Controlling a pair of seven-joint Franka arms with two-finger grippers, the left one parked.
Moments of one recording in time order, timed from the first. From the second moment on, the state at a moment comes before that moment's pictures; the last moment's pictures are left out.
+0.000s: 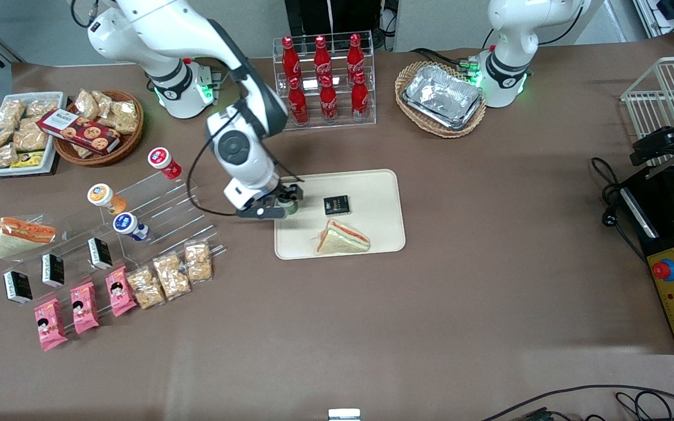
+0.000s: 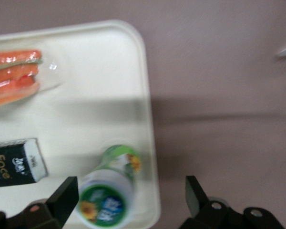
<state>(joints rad) 0.80 0.30 -0.19 -2.18 0.28 2.43 0.46</state>
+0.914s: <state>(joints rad) 0.27 0.03 -0.22 -1.87 0.13 1.80 0.10</state>
